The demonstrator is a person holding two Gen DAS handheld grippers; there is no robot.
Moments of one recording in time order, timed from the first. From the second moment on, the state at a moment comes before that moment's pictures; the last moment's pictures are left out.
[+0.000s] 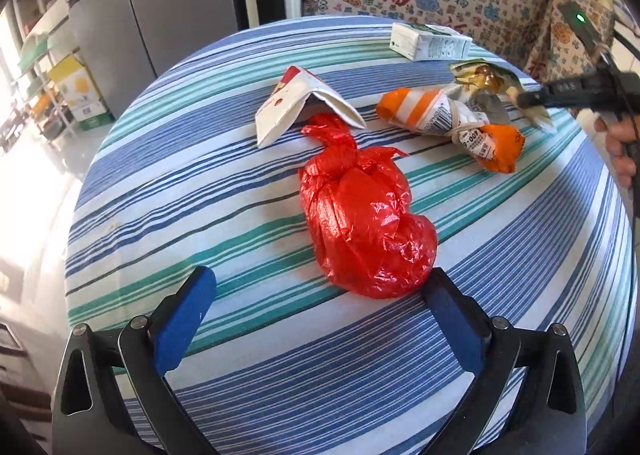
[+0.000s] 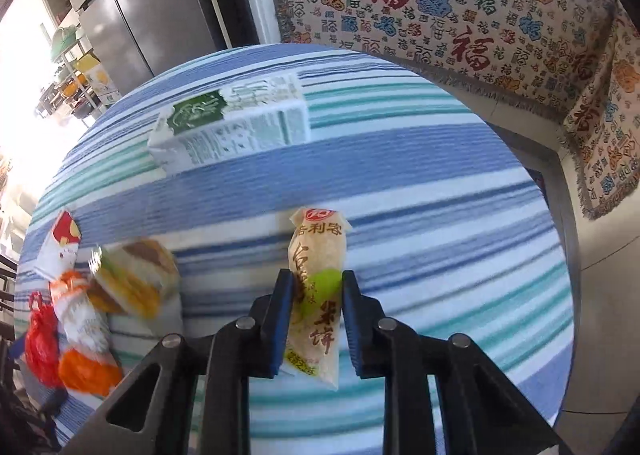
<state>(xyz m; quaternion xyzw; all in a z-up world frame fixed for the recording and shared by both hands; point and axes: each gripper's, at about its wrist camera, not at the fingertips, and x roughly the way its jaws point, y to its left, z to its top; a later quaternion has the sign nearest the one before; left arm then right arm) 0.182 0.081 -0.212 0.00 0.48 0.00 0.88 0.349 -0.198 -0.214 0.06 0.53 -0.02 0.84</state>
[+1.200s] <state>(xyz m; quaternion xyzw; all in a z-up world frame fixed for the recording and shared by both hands) 0.184 0.089 -0.193 -0.08 0.45 -0.04 0.89 0.253 -0.197 -0.197 0.06 0.49 0.03 0.87</state>
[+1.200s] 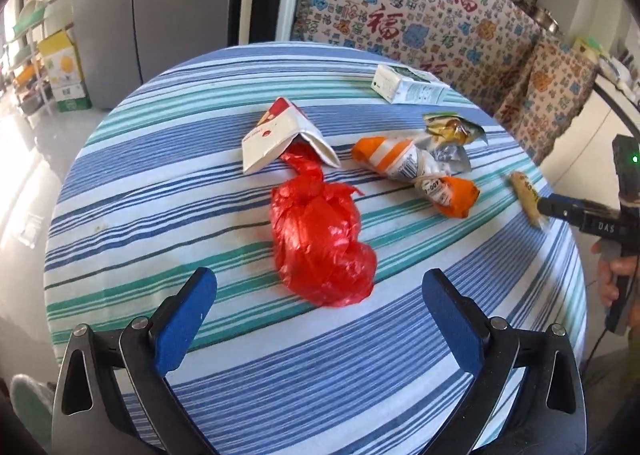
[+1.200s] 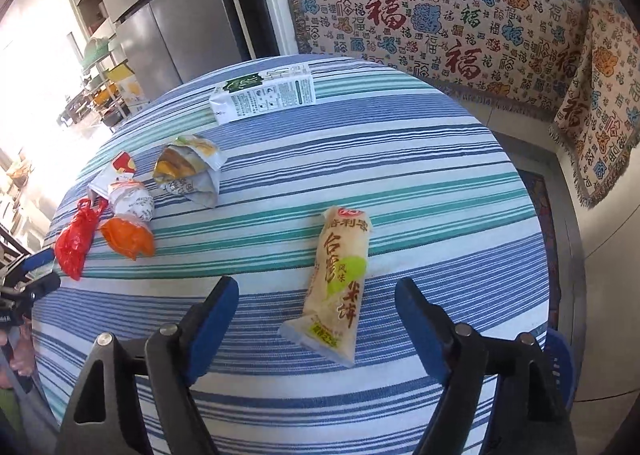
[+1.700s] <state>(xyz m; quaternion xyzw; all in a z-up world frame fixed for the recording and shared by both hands) 0.184 0.070 -0.186 -0.01 0.44 -0.02 0.90 0.229 -0.210 -0.175 0.09 0.47 0.03 0.88</state>
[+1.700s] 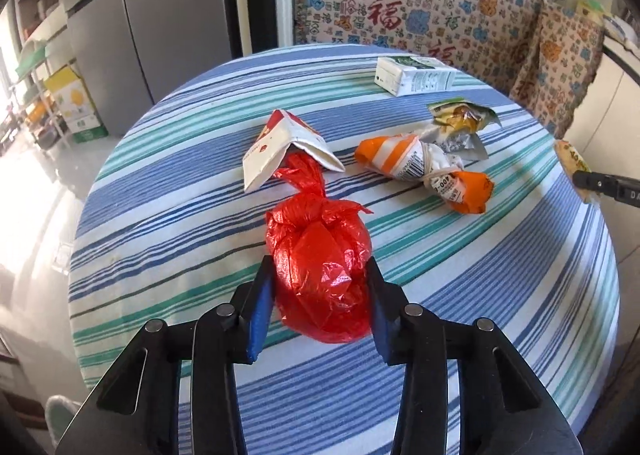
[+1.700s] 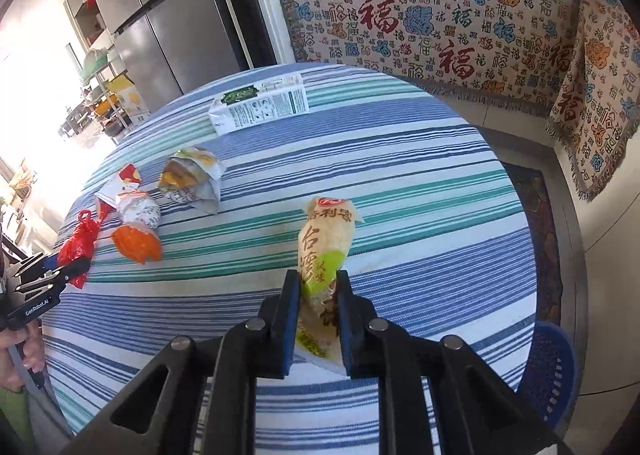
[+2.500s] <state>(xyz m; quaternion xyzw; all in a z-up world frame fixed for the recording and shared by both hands) 0.162 -0.192 -0.115 -0.01 0.39 -0.29 0.87 0.091 -0.397 -0.145 0.14 0.43 -0.14 0.88</state>
